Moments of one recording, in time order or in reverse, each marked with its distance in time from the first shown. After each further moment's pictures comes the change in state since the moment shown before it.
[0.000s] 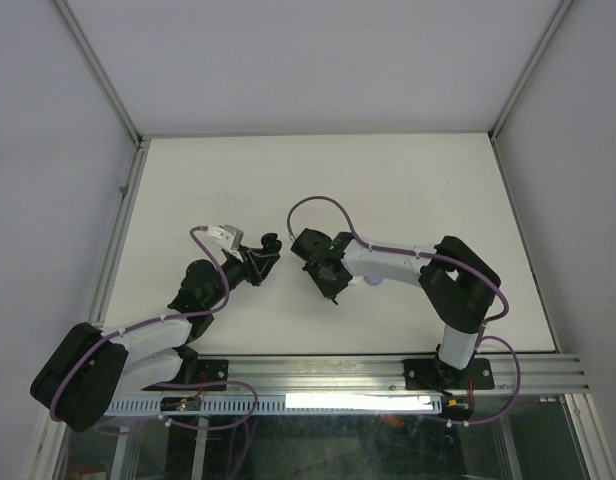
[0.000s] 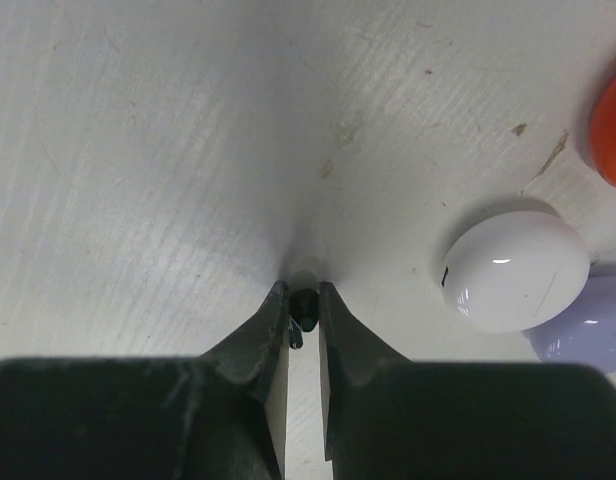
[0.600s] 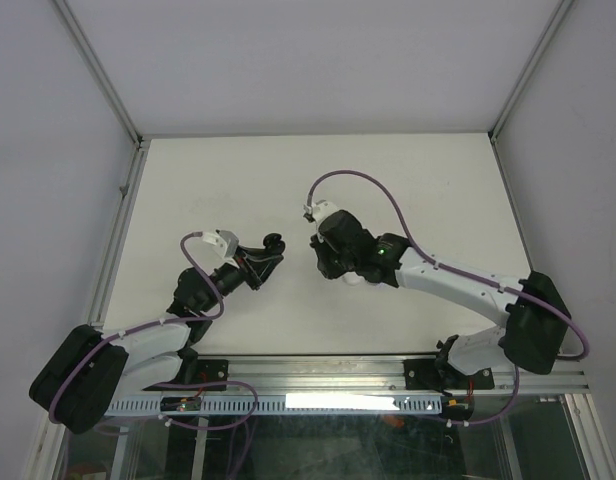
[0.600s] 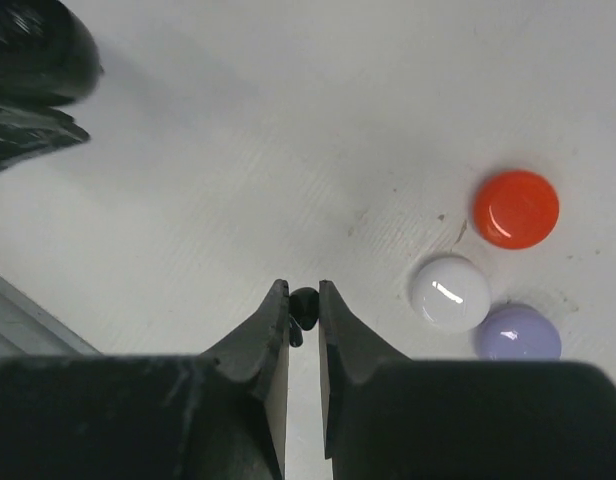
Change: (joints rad) left arm 0.000 -0.017 -0.049 0.190 0.111 0.001; right arm -0.011 -0.383 -0.115 0.203 -0.005 -0.024
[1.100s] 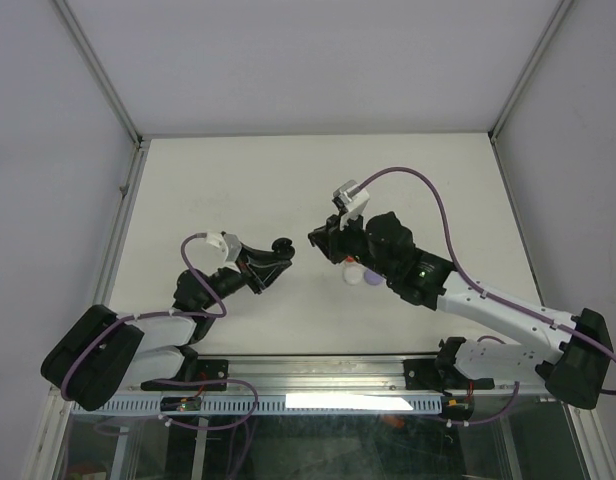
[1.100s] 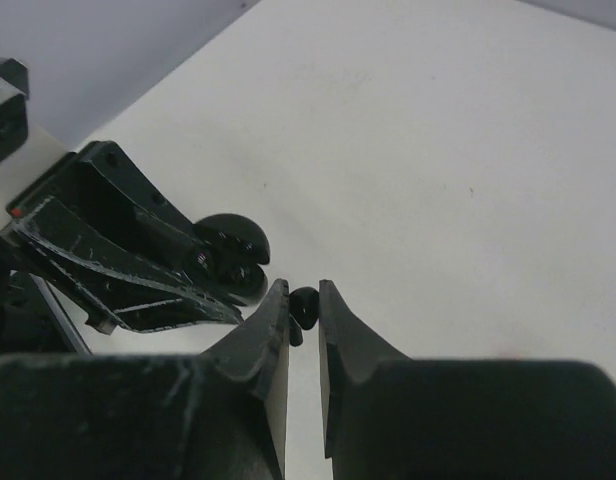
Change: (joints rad) left arm 0.000 0.124 -0.005 0.256 0.172 -0.020; right arm -0.001 -0.312 -0.168 0.461 -0.016 -0.077
